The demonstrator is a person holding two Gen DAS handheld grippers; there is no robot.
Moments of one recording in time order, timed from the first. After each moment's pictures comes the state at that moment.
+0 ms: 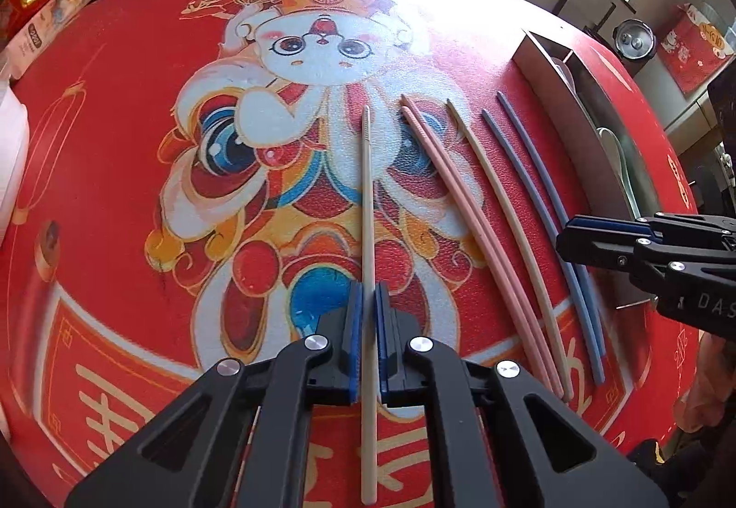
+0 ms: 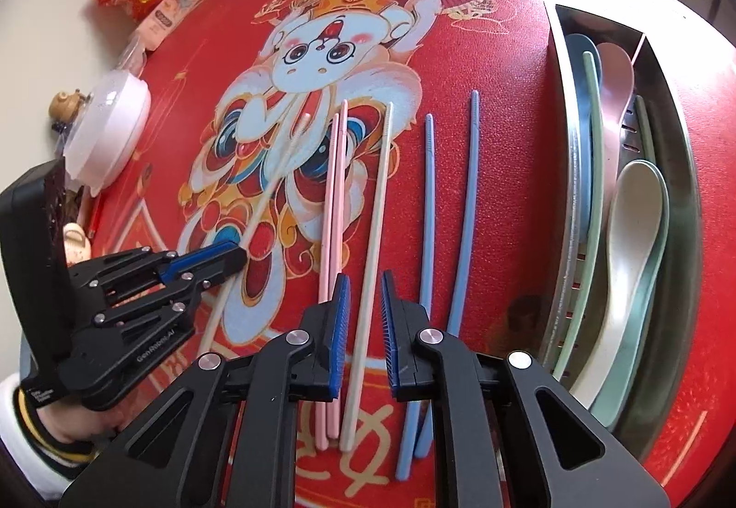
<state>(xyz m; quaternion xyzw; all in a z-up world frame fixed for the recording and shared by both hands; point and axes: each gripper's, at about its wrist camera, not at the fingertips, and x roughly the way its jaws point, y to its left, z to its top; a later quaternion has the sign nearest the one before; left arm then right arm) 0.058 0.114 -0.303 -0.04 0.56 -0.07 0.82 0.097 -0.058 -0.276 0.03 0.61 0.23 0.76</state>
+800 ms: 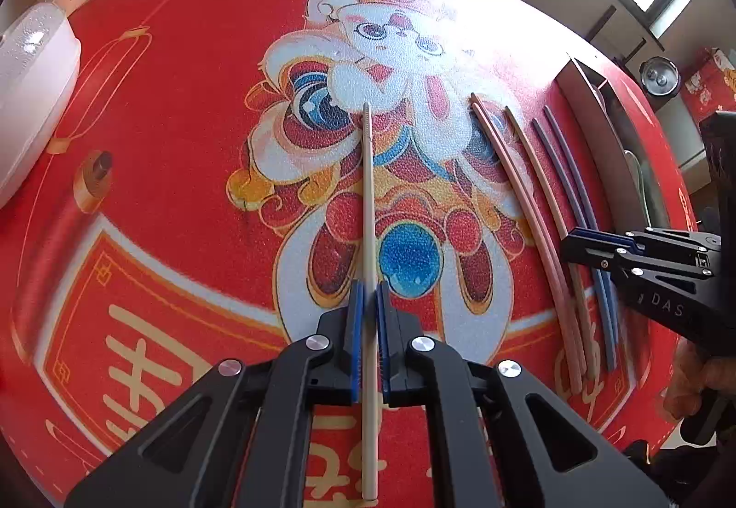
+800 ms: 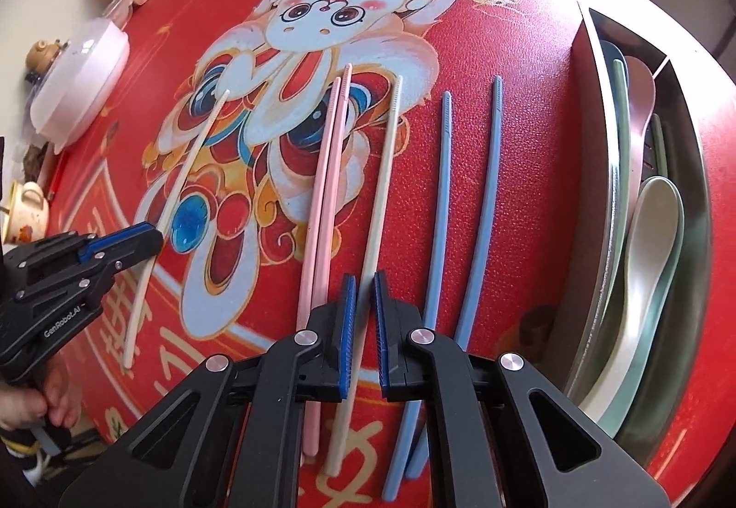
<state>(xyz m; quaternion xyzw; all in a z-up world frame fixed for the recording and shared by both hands) 0.031 0.151 -0.300 -0.08 0.57 -0.03 0.82 0.091 -0.033 -0.296 -0.04 0.61 0.22 0.76</state>
